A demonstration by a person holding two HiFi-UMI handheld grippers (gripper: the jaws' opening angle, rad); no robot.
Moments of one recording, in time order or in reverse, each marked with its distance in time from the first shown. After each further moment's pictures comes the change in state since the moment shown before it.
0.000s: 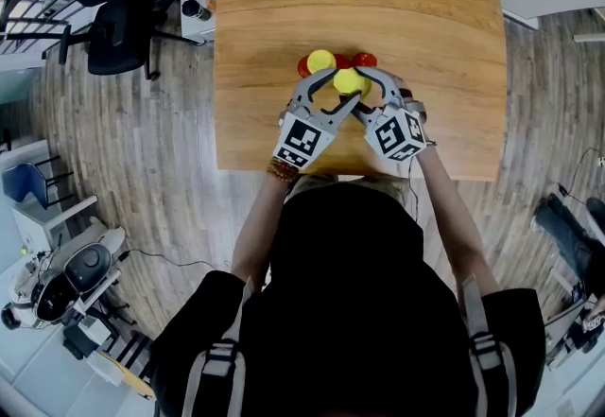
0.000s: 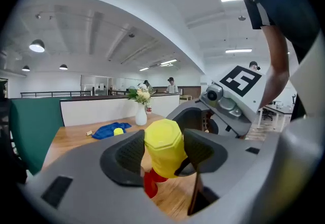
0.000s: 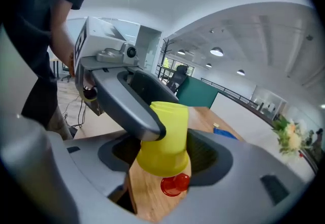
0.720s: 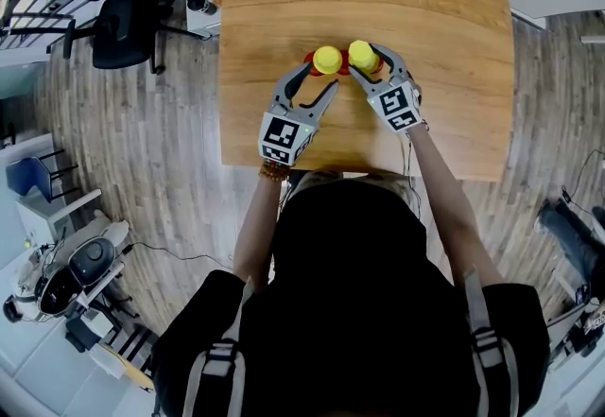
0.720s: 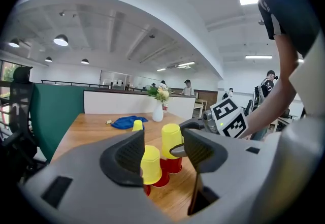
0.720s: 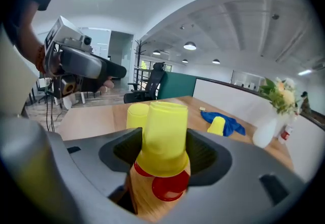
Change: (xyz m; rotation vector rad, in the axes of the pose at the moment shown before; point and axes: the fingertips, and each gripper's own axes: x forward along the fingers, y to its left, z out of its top) left arm -0.038 0.050 -0.026 -0.150 -0.010 0.169; right arm 0.050 -0.049 -0.060 0.242 -0.023 -0.159
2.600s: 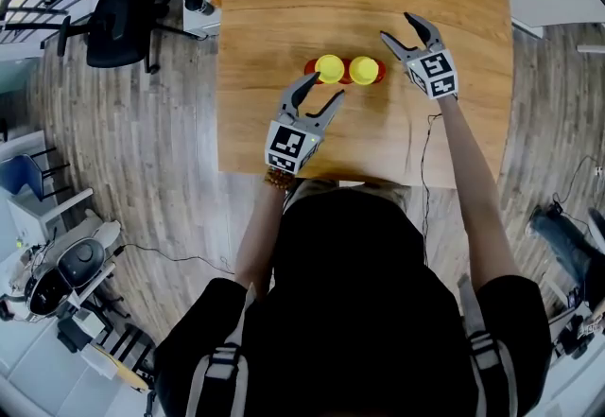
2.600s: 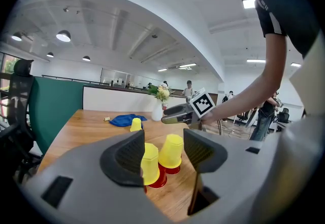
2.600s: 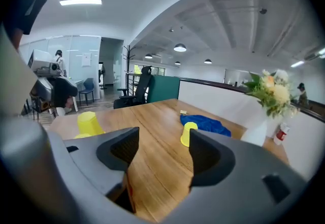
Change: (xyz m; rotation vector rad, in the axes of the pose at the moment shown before) left arm 0.011 0.000 -0.012 -0.030 -0.016 -0.006; right arm 0.015 -0.132 -0.002 0.069 -0.034 -0.029
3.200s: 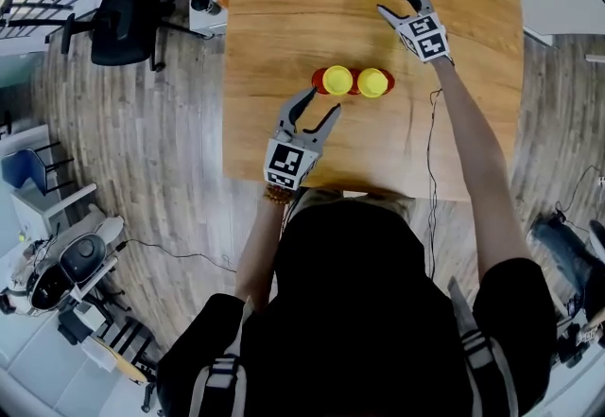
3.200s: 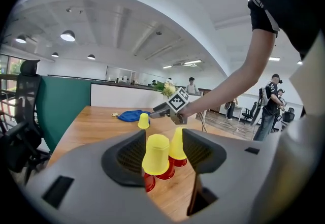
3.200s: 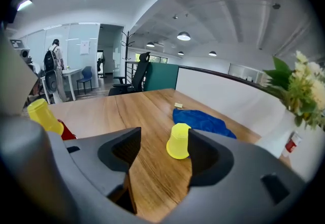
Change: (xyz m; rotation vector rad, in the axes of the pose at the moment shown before) left arm -0.015 0.018 -0.011 -0.010 0.034 0.062; right arm 0.108 -0.054 -0.006 -0.050 0.117 0.008
